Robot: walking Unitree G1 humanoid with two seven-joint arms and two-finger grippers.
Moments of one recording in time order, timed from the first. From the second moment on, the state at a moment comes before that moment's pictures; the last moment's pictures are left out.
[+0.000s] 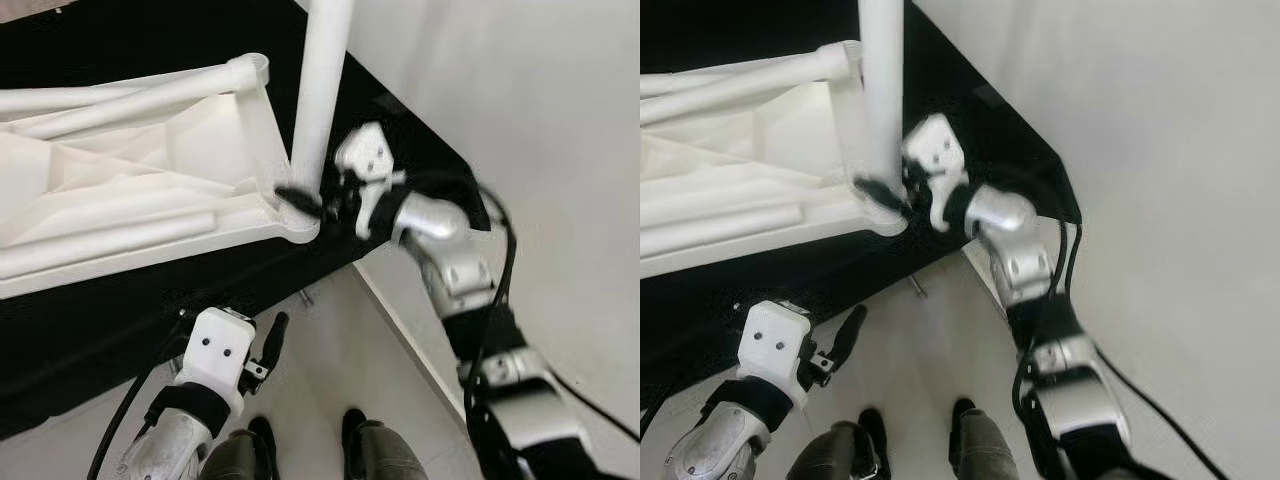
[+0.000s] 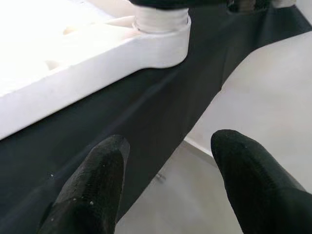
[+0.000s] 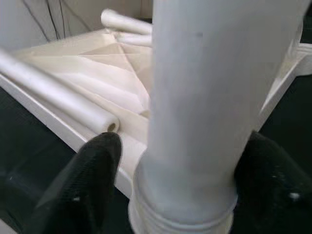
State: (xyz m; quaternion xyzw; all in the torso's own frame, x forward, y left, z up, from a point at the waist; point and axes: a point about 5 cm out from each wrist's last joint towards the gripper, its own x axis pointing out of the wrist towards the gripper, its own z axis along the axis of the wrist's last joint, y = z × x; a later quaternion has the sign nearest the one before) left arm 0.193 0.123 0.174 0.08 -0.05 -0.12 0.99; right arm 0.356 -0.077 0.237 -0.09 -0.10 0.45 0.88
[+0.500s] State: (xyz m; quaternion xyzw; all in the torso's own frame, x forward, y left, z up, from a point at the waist) left arm 0.197 0.126 0.172 0.08 -0.05 -0.11 0.99; right arm 0.360 -0.071 0.253 -0.11 -0.11 0.32 0.94
